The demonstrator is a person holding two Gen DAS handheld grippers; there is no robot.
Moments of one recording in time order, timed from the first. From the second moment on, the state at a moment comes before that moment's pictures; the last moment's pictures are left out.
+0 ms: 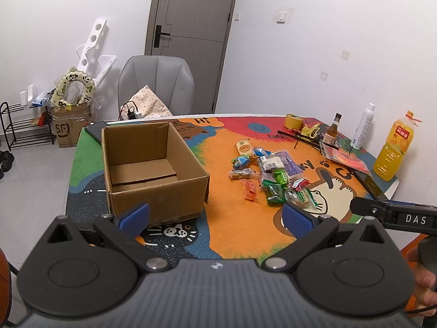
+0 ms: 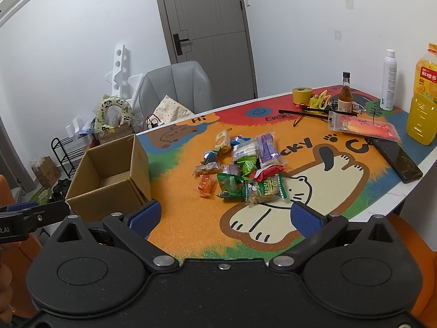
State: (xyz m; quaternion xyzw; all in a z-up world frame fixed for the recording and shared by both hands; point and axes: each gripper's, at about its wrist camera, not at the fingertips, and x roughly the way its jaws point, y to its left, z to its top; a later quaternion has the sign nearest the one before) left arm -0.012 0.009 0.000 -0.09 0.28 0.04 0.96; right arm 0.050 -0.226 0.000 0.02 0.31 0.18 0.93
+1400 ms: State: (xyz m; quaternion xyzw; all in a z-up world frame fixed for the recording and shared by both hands) left arm 0.001 -0.007 0.001 -0.07 0.28 0.02 0.96; right arm 0.069 -0.238 -0.020 0.02 0.32 0.17 0.93
